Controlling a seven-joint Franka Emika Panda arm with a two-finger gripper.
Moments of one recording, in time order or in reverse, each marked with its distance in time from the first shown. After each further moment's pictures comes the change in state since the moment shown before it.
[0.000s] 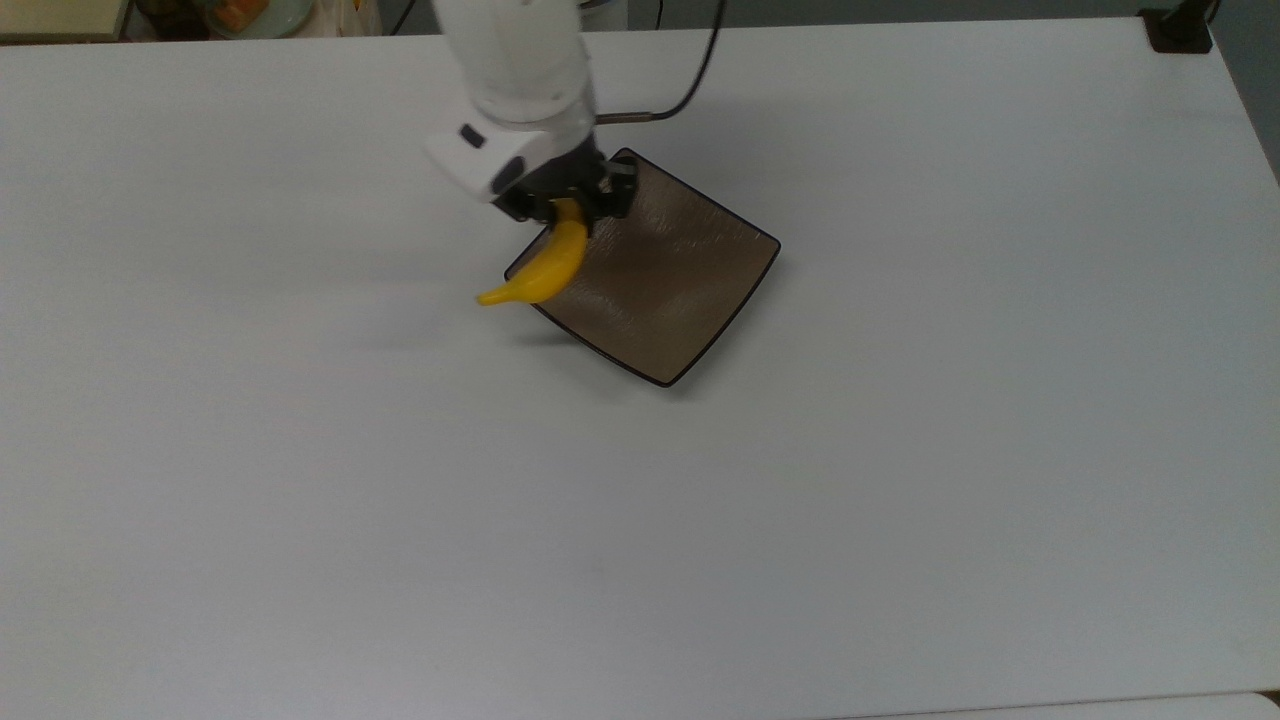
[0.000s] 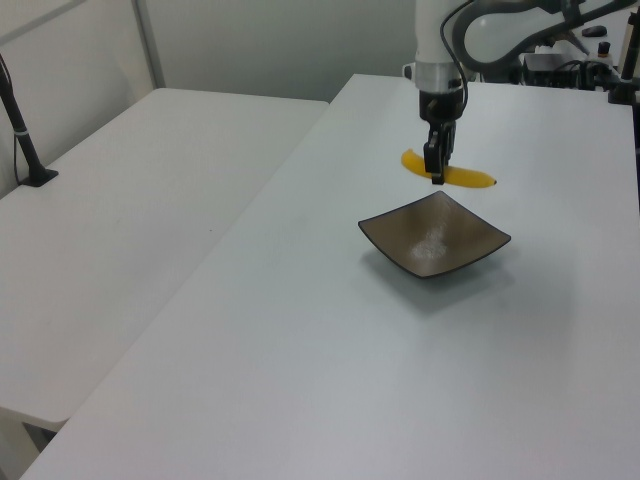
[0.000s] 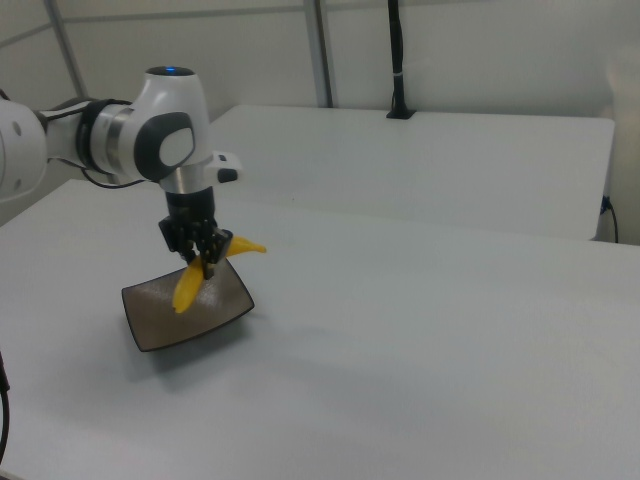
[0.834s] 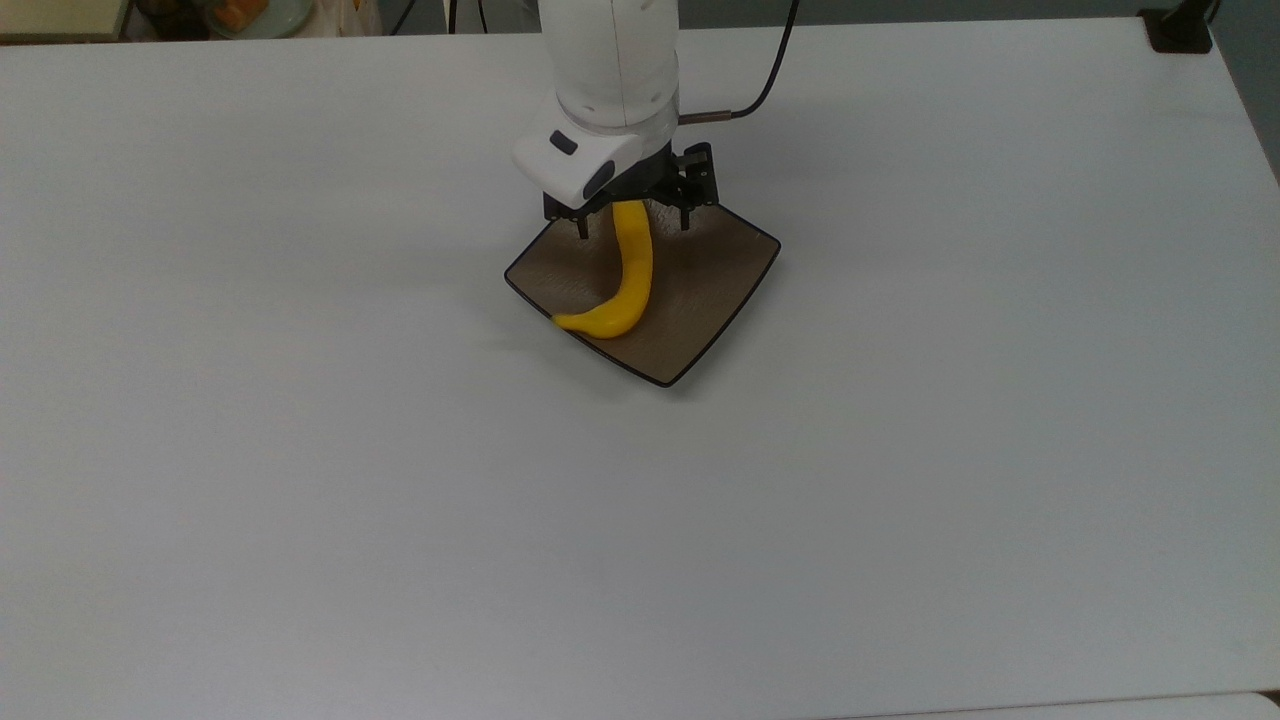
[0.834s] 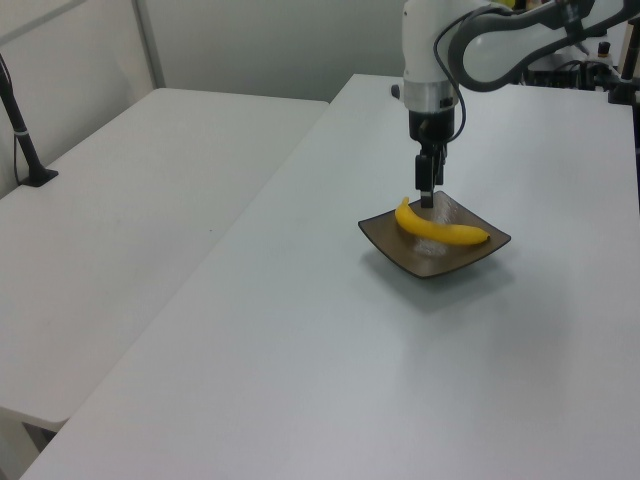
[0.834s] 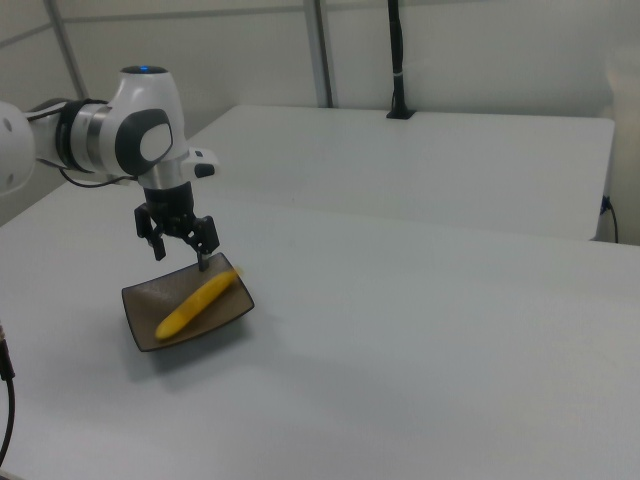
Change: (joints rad) arm 0.082 0.018 0.003 0.023 -0.017 0.000 0.037
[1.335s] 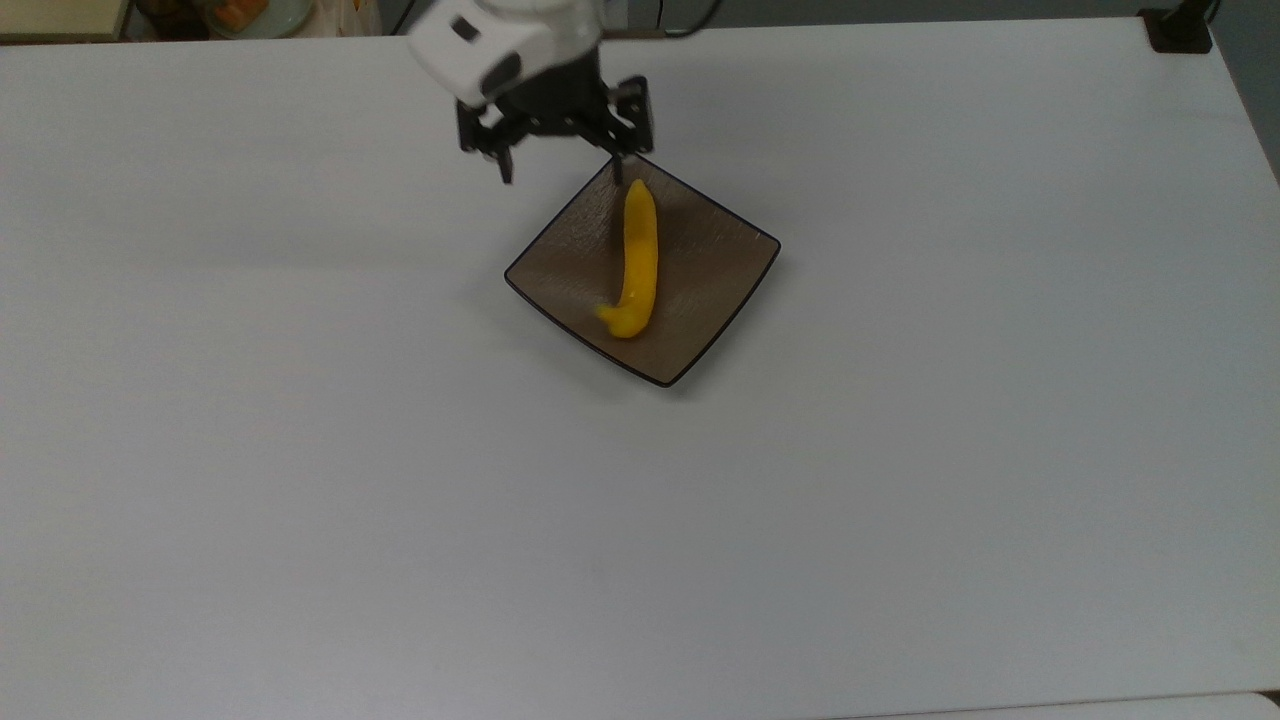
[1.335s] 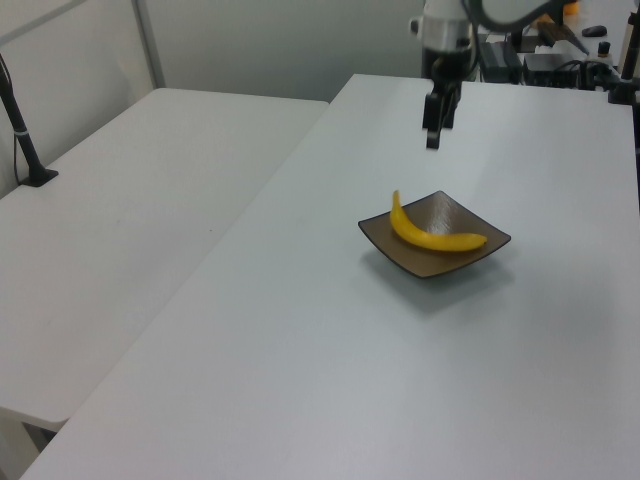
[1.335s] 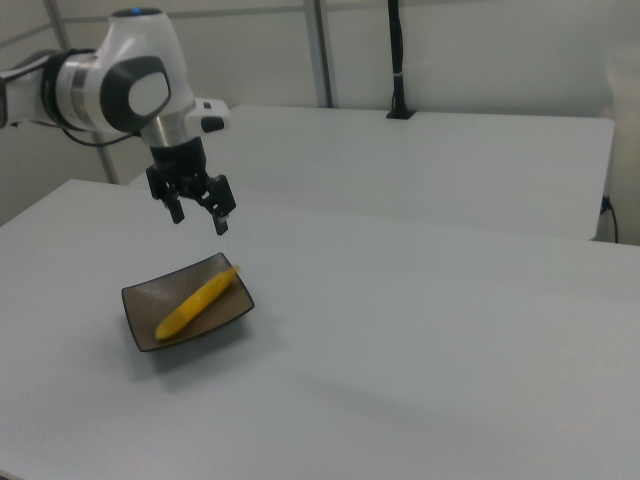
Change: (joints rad) arm -0.028 -0.136 -0.077 0.027 -0.001 -0.064 0.003
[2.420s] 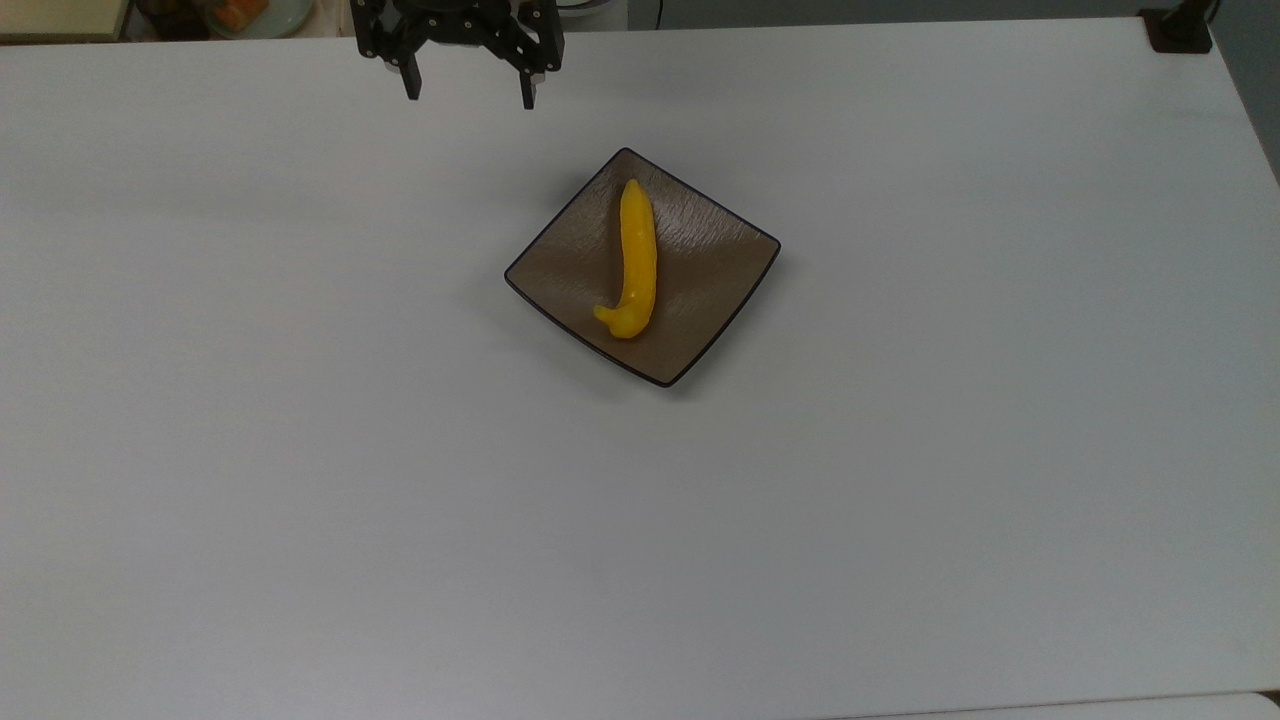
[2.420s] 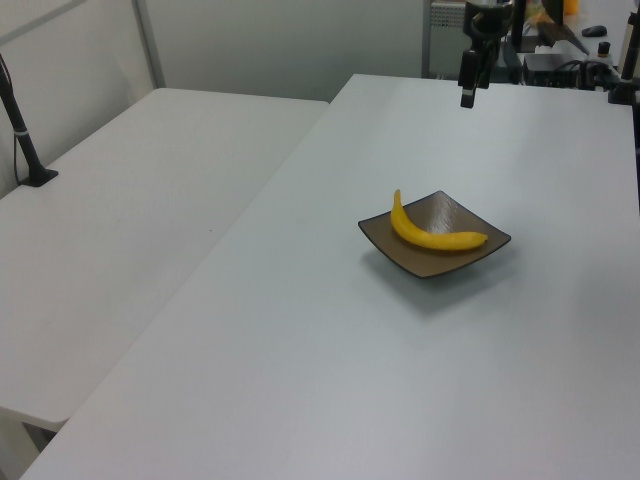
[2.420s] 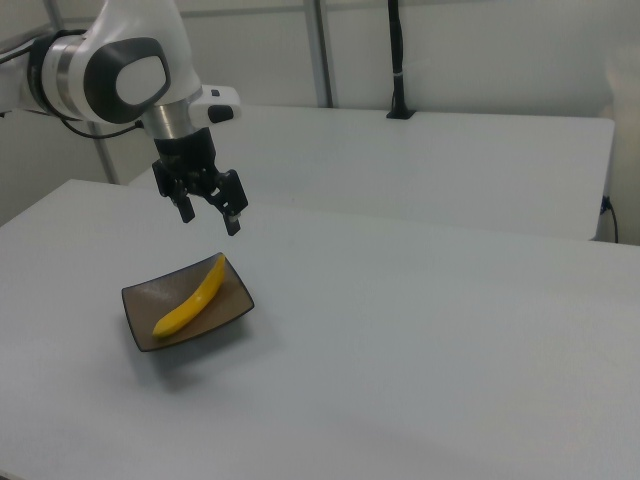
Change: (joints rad) arm 0.087 -0.146 -0.202 -0.084 0.009 -0.039 -0.064
